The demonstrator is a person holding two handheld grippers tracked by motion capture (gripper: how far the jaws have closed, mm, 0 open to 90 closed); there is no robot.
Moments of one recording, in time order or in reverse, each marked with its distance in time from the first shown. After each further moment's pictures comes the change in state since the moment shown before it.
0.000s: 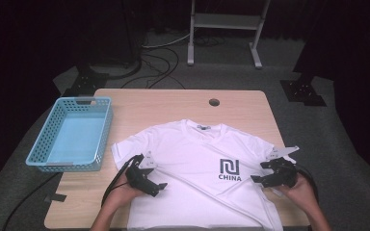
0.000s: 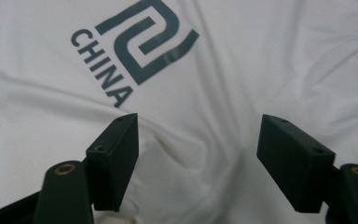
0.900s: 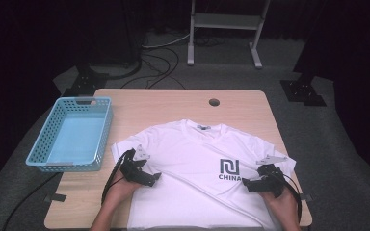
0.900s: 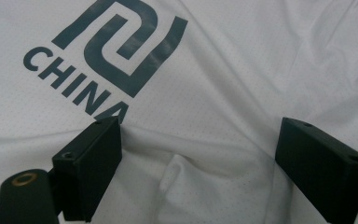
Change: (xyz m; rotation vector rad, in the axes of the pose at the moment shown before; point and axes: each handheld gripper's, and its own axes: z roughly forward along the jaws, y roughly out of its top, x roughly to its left) left arm 0.025 -0.009 0.007 0.001 0.104 -0.140; right arm 0.038 -0.006 0.025 -0.012 -0.224 0.219
